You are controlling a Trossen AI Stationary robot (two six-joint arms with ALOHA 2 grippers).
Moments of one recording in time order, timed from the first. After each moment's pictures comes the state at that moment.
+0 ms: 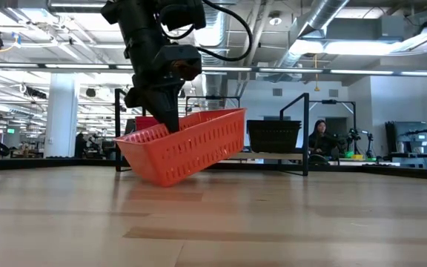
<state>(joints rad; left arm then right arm) 0.00 1.69 1.15 -0.64 -0.07 -0.60 0.56 1.99 2.33 -1.57 0.85 1.11</state>
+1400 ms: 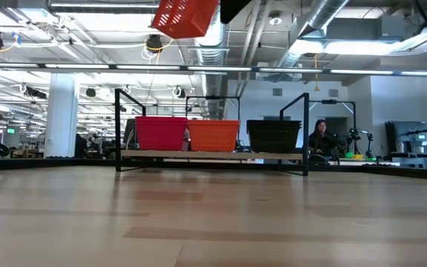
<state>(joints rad) 0.03 1.15 1.30 -0.53 -0.62 -0.14 0.18 2.08 2.33 -1.43 0.89 0.78</state>
